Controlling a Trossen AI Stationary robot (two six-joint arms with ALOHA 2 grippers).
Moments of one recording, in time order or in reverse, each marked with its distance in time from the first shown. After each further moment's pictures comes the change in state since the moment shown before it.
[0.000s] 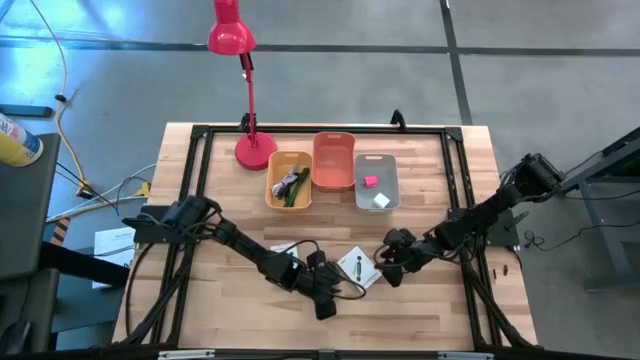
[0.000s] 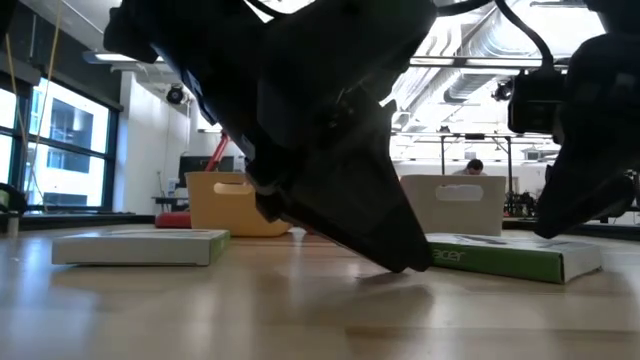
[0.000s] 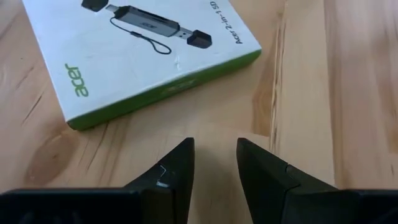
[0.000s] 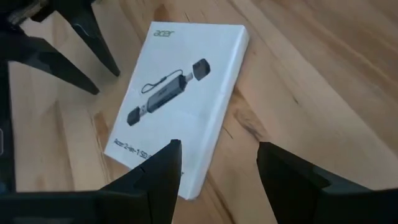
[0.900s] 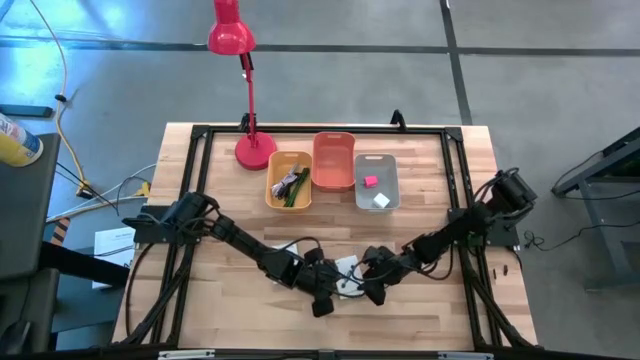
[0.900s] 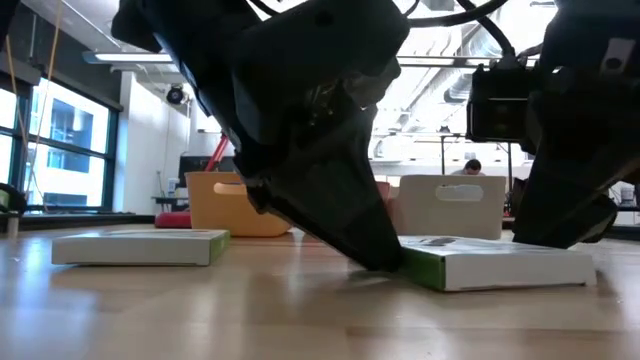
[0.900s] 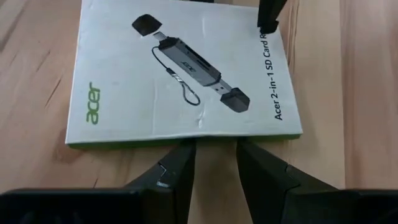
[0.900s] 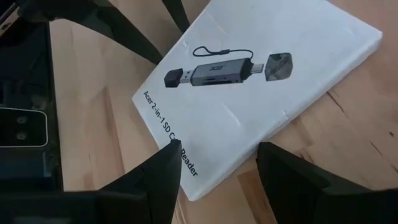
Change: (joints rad) left arm 0.023 -0.005 0.003 -0.125 0.045 0.002; right arm 0.000 0.320 0.208 0.179 -0.172 -0.034
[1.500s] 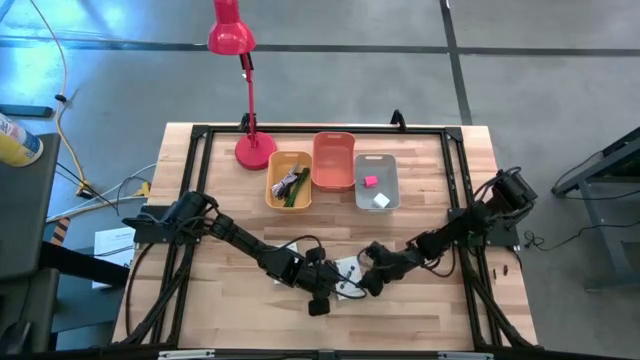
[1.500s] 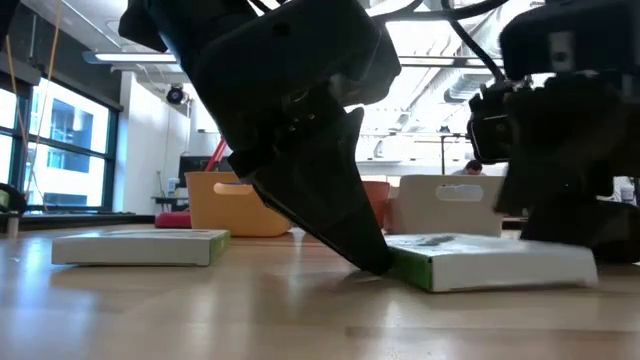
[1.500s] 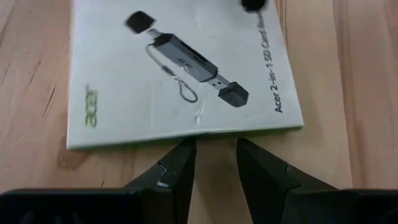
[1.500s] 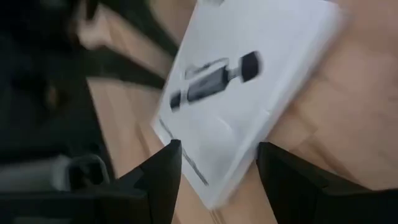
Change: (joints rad) left arm 0.002 -0.003 0.000 -0.046 0.061 0.112; right arm -0.014 0.000 -0.093 0.153 -0.027 0.301
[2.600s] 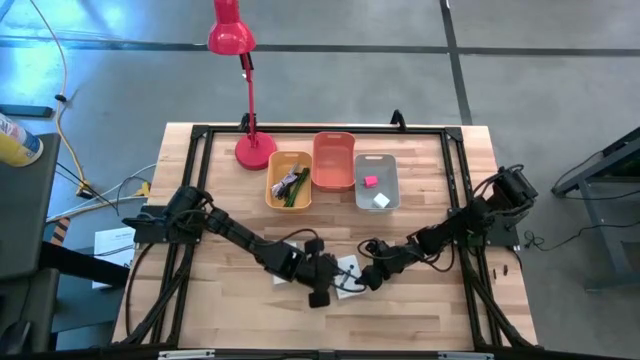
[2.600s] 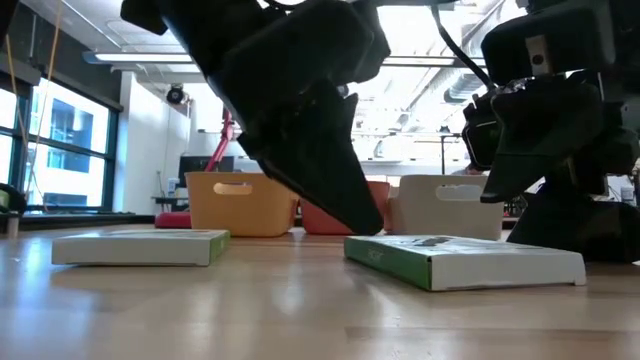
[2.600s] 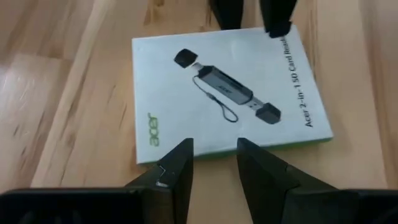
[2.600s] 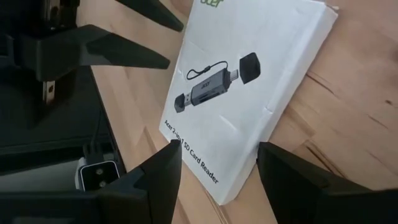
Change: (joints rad) left arm 0.013 -0.091 -0.008 -0.019 -0.108 0.071; right arm -0.067 -0.004 -0.044 0.035 -0.030 0.025
